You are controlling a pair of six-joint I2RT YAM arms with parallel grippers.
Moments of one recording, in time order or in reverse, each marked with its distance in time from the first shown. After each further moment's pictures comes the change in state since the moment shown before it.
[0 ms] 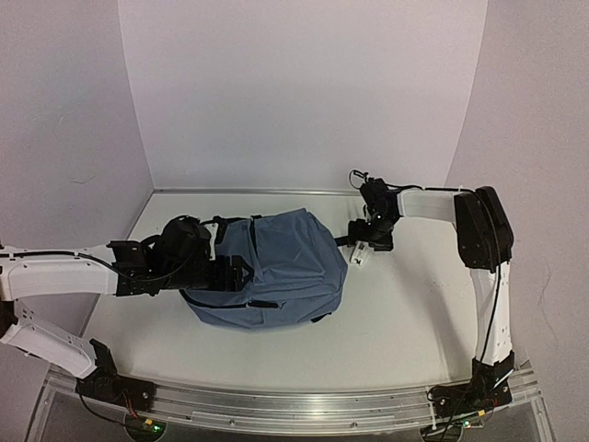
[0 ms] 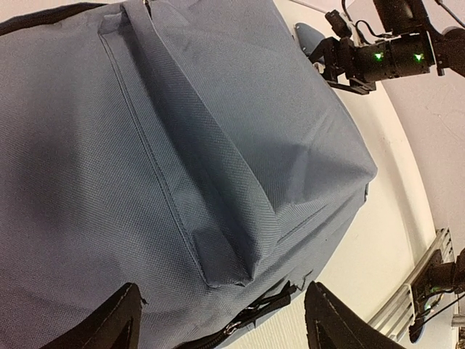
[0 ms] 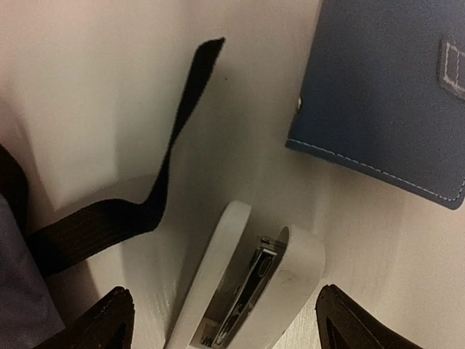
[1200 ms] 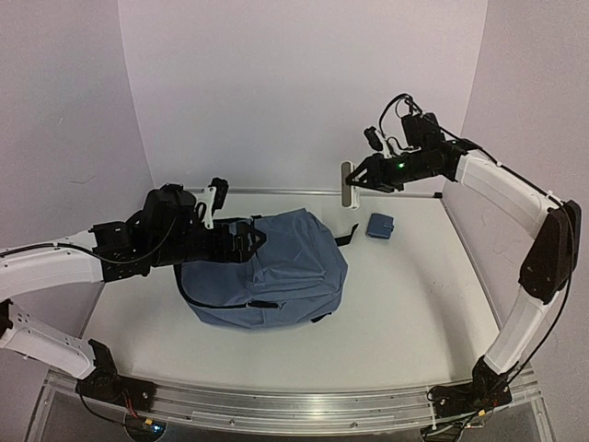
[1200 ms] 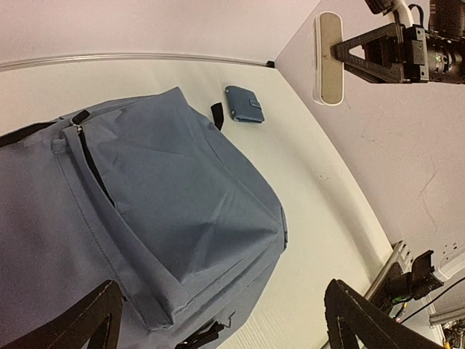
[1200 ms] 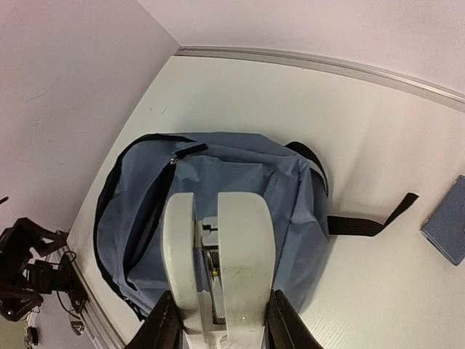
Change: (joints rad) left arm 0.000 -0.050 0.142 0.051 0.039 0.117; right arm 0.007 -0.490 -0.001 -0.013 -0.511 -0.211
